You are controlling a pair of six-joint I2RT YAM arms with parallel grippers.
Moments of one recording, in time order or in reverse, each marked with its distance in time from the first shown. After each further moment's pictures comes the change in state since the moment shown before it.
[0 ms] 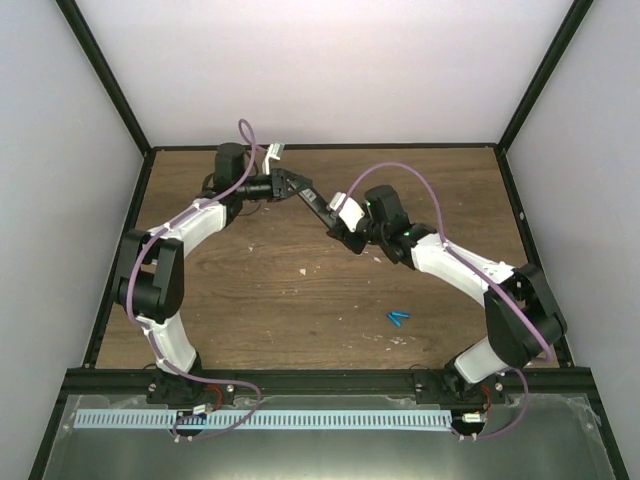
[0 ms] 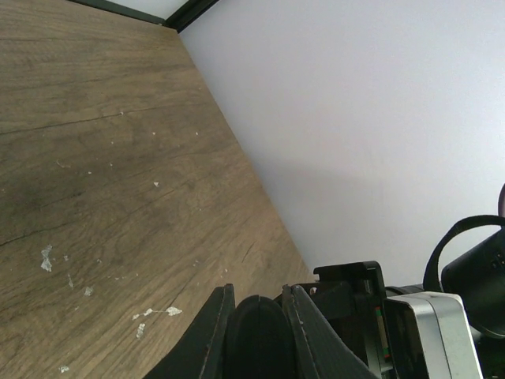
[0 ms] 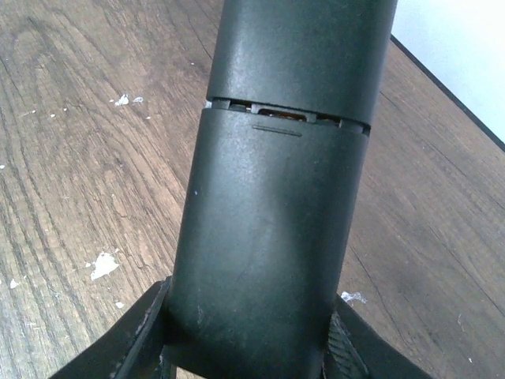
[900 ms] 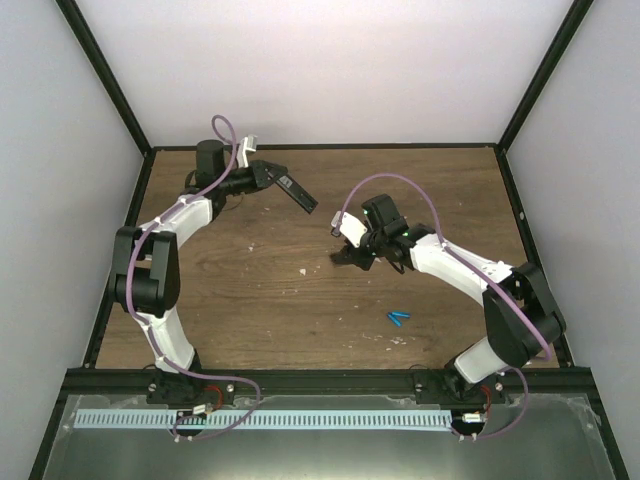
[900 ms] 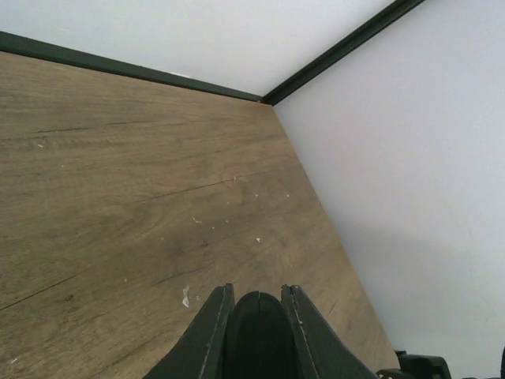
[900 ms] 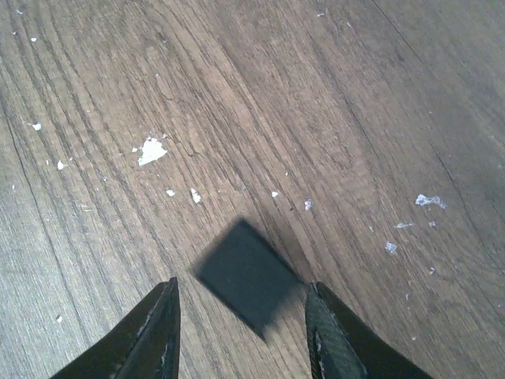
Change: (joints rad) left arm 0.108 0.028 0.017 -0.026 -0.137 0.077; right arm 0.002 0.006 0.000 -0.246 0.000 -0.037
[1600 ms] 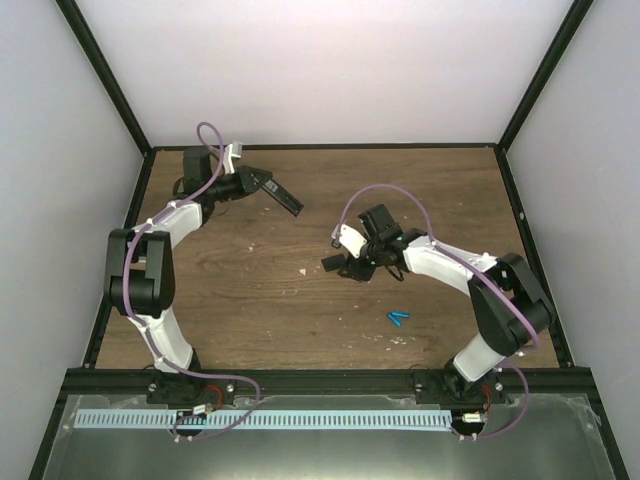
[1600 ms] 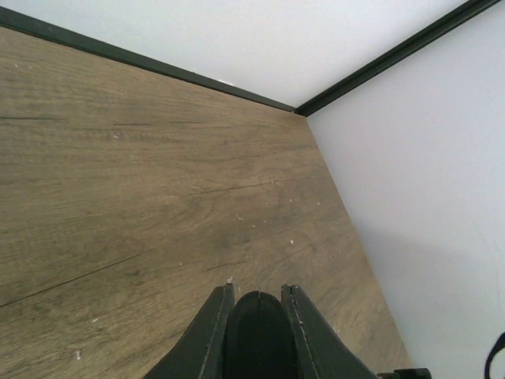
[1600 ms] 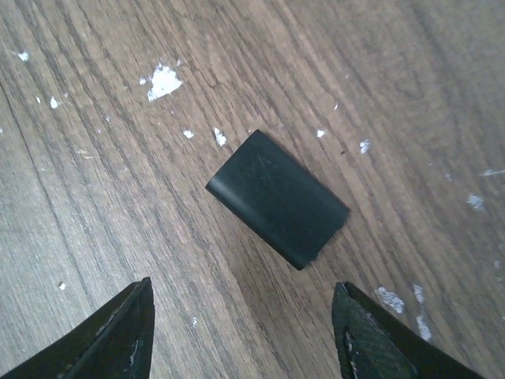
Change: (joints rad) left arm 0.071 -0.007 -0.069 0.006 -0.018 0.021; right arm 0.000 0.055 -0.048 -0.010 -0.014 0.017
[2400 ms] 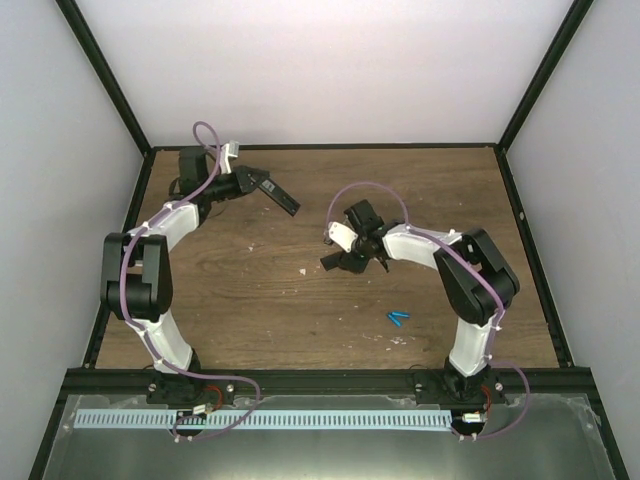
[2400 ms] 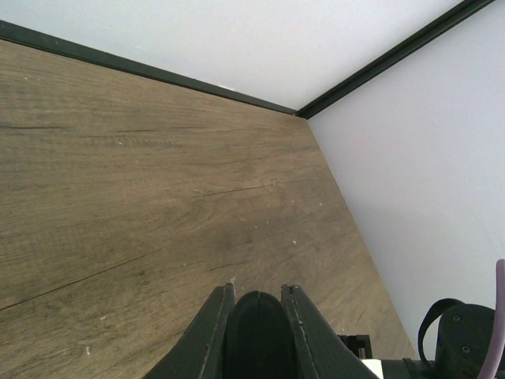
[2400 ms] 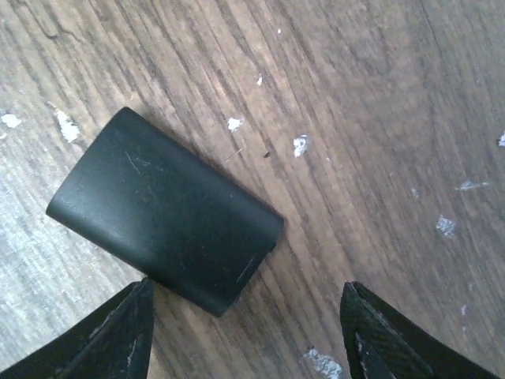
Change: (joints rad) left arm 0.021 -0.040 -0.018 -0.017 -0.001 0.035; right arm 0.001 0.256 0.142 0.009 0.163 -0.077
